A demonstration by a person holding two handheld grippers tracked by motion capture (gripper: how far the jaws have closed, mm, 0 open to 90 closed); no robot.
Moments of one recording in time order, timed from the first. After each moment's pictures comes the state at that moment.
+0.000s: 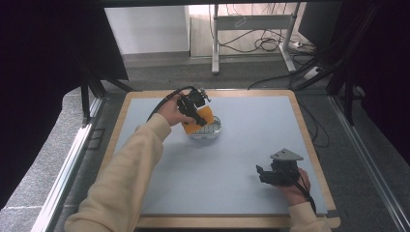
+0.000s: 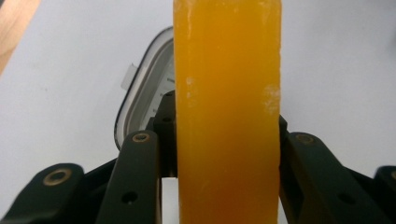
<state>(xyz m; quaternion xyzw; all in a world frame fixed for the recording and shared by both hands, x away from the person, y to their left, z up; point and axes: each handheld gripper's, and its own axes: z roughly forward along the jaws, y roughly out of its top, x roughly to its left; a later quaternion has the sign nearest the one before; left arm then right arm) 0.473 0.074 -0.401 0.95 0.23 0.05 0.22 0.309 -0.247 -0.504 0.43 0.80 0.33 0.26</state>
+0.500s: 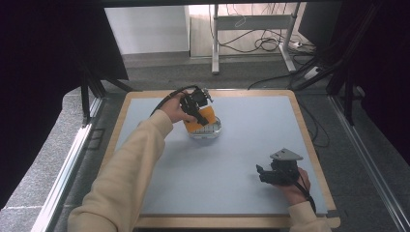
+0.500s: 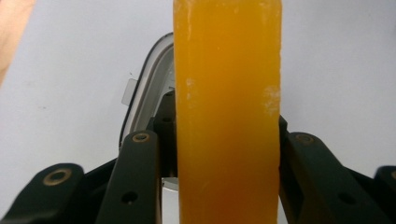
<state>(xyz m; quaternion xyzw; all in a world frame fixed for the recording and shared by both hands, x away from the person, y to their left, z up) 0.486 0.067 -0.409 0.96 0.19 0.05 0.20 0.311 -0.247 -0.505 0.43 0.80 0.32 0.26</state>
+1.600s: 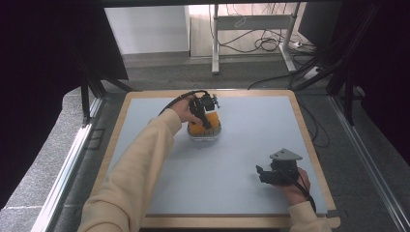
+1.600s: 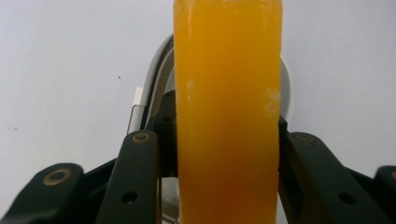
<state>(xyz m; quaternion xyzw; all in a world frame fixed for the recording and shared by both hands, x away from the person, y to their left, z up) 0.510 0.043 -0.445 0.98 0.16 0.03 0.15 0.312 -0.248 -0.507 0.43 0.80 0.32 0.26</state>
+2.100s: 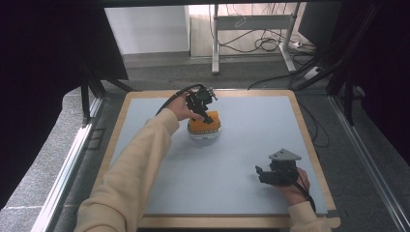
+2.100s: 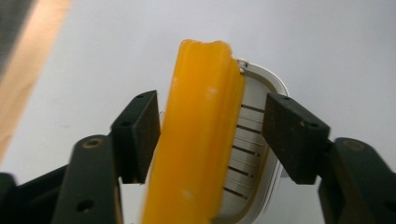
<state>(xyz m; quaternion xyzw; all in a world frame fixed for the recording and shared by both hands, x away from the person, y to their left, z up) 0.505 0.056 -0.419 0.95 0.21 0.09 0.21 0.311 -0.246 -0.508 0.43 0.81 0.32 0.25</state>
